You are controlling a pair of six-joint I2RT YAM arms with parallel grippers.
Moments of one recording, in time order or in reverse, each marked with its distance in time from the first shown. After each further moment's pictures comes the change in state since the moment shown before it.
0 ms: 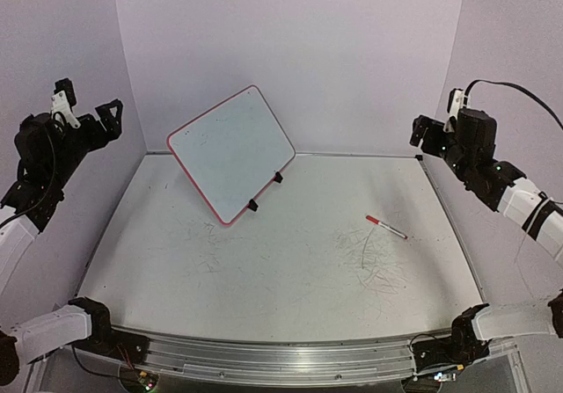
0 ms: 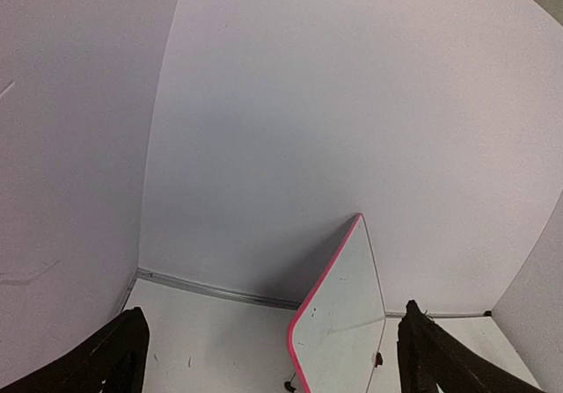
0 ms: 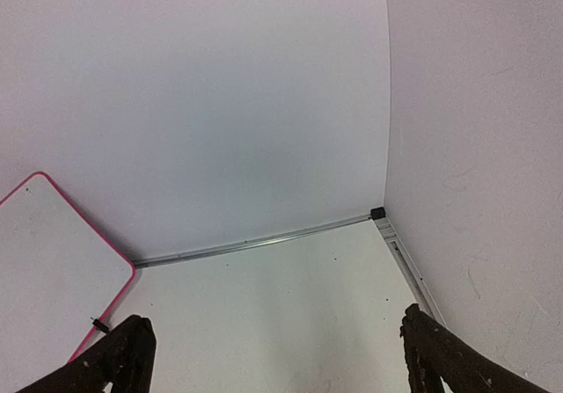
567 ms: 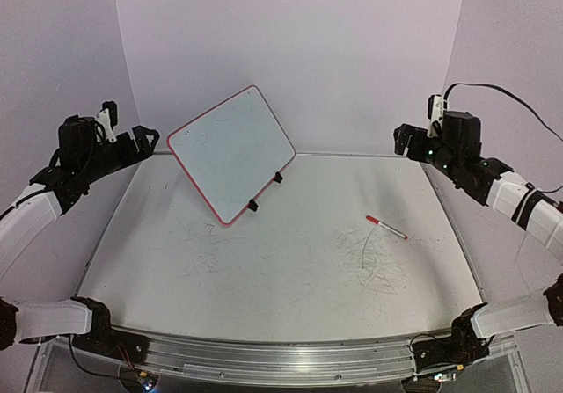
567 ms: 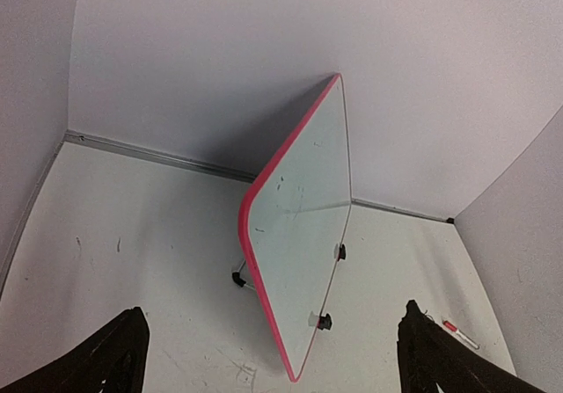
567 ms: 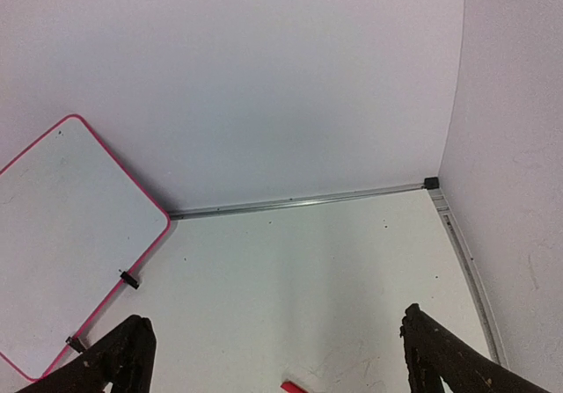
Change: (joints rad) left arm -0.043 0.204 -0.007 -0.128 0.180 -0.153; right arm 0.006 0.095 0.015 -0.026 -0.179 0.009
